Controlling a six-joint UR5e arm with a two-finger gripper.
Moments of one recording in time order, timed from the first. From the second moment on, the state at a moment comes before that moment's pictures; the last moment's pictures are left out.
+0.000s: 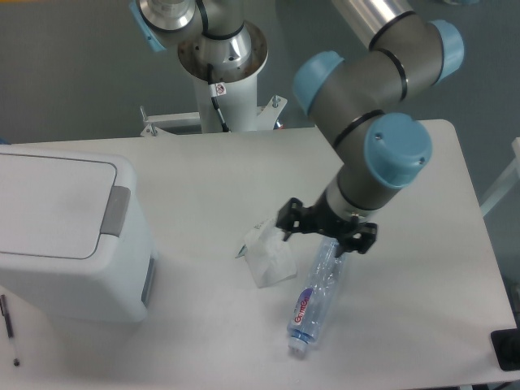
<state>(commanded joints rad) 2.47 -2.02 -1.21 -1.62 1.27 0.69</state>
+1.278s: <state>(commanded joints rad) 2.30 -1.90 -1.19 -1.68 1.02 0.47</state>
